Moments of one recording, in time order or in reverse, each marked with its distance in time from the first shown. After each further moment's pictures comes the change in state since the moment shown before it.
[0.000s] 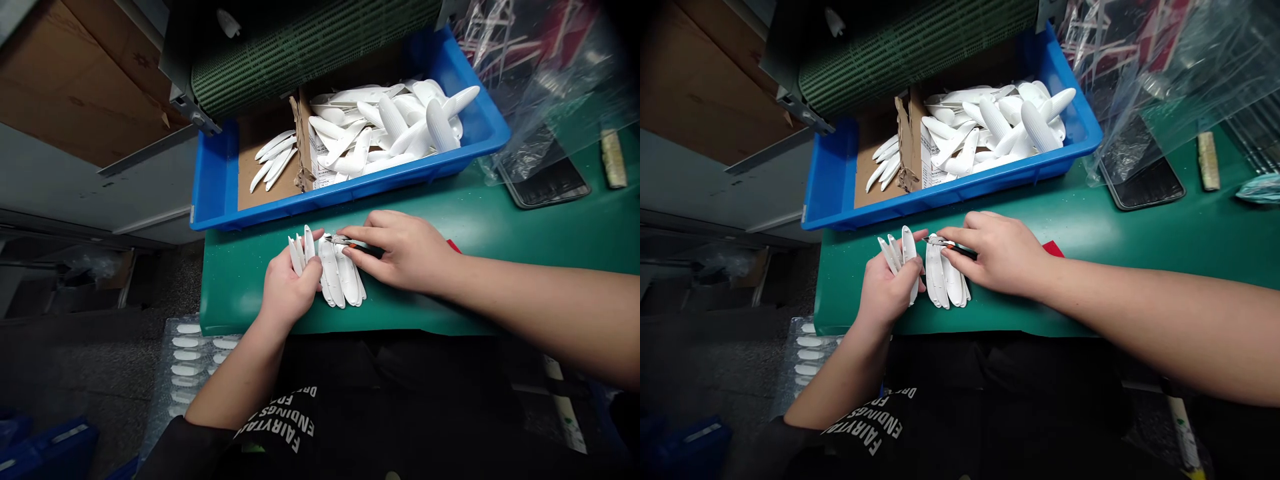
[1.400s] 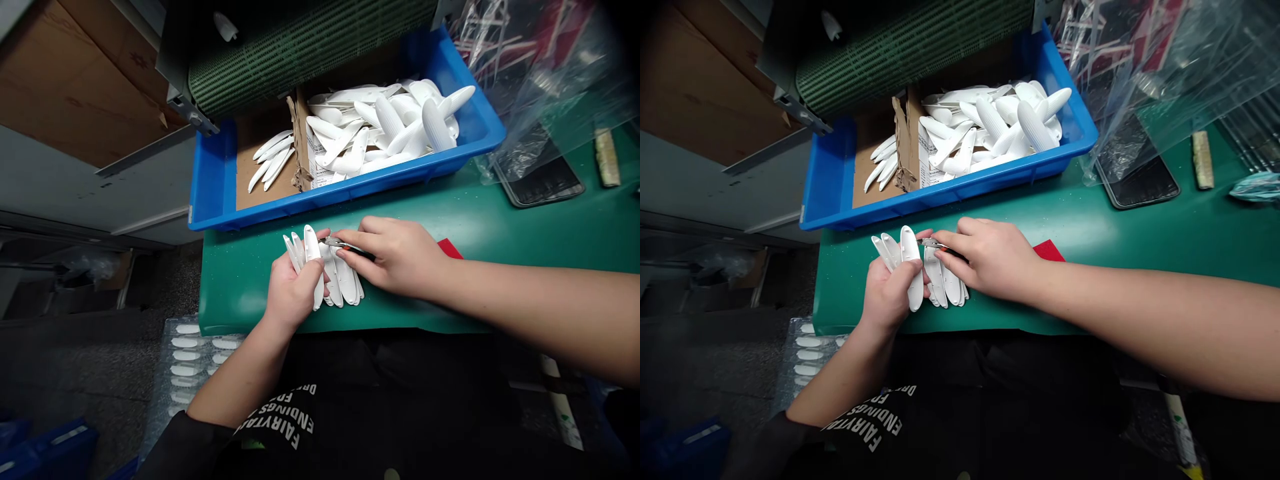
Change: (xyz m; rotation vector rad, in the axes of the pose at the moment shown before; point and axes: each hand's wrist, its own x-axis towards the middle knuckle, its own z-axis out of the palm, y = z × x) left_hand -0.003 -0.005 0.011 -0.324 -0.076 -0.053; right_hand -0.003 -0.010 0.003 -0.095 -0.006 -0.017
